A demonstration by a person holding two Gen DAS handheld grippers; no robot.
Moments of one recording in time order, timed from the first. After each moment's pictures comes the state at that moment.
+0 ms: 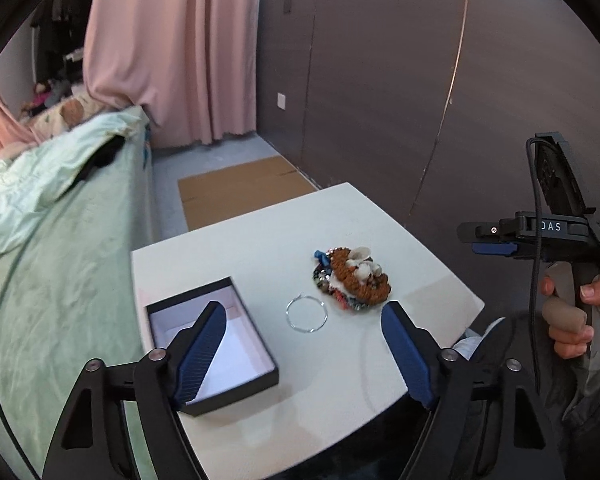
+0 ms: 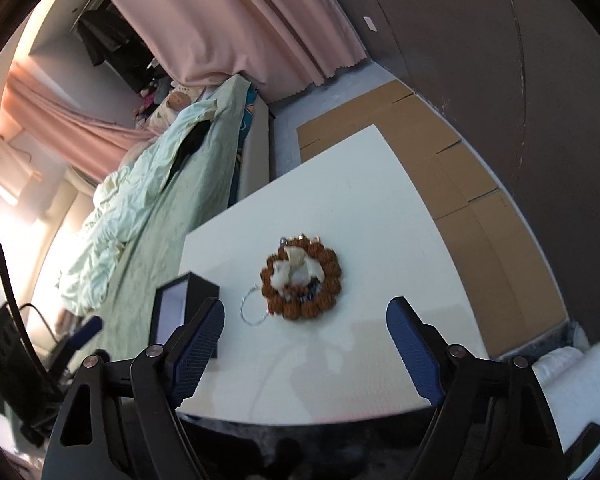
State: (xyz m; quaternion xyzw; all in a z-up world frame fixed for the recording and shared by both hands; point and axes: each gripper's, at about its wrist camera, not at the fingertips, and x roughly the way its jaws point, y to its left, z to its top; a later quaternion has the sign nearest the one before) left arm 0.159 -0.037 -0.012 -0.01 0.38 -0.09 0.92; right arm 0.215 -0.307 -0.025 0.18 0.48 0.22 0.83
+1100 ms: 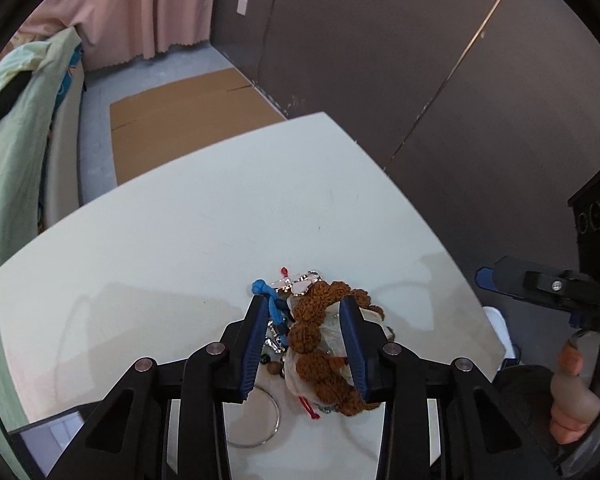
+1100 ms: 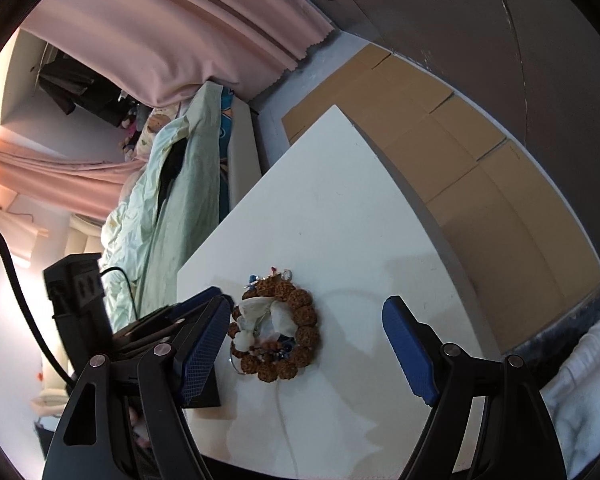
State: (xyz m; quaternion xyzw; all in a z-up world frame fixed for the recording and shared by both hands) left arm 0.322 -0.089 -0.098 -0.04 0.53 -0.16 0.83; right arm 0.281 -0.328 -0.084 0.28 0.52 0.21 0.78
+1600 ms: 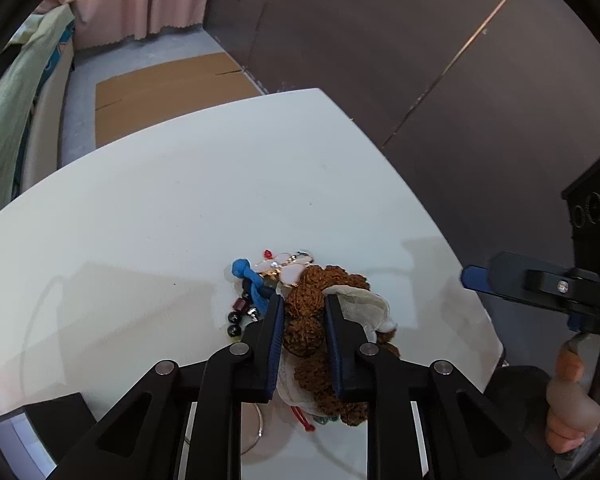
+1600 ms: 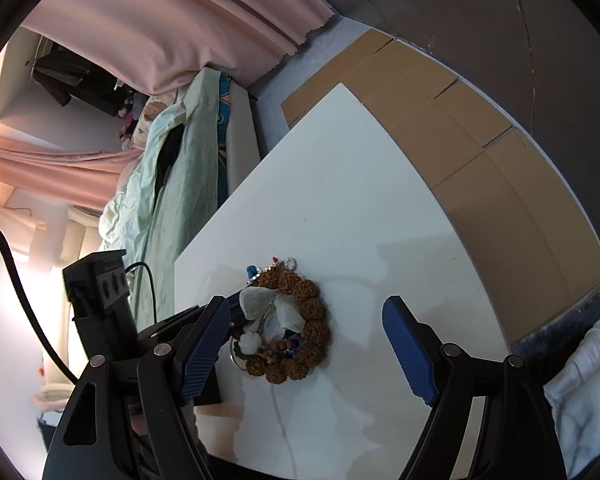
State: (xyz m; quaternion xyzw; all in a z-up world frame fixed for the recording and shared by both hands) left arm 0.316 -0.084 -0.119 -0.08 0.54 -0.19 0.82; right arm 0.286 -0.311 -0.091 0.27 0.54 0.22 0.77
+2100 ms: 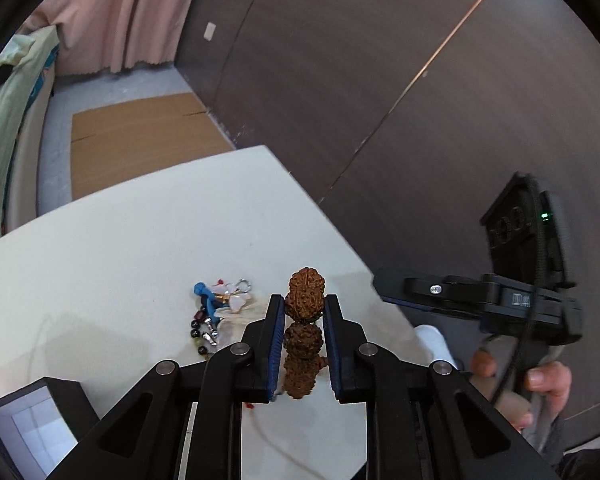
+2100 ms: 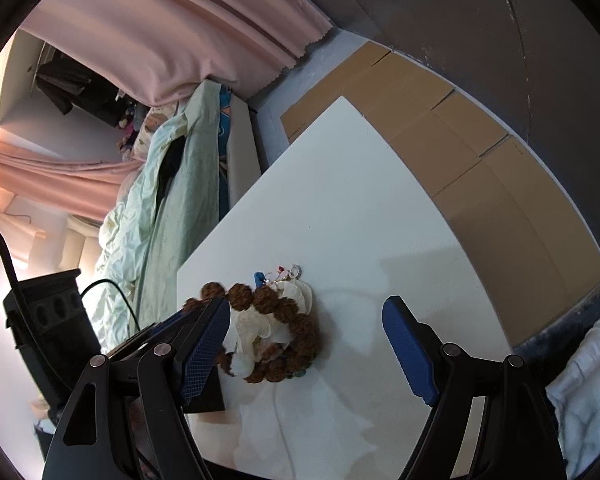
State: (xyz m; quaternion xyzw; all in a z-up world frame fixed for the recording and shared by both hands) left arm 0.288 -0.081 -0.064 -0.12 0.47 -0.25 0.84; right arm 0.280 -0.313 -0.083 0.28 0.52 0.21 0.78
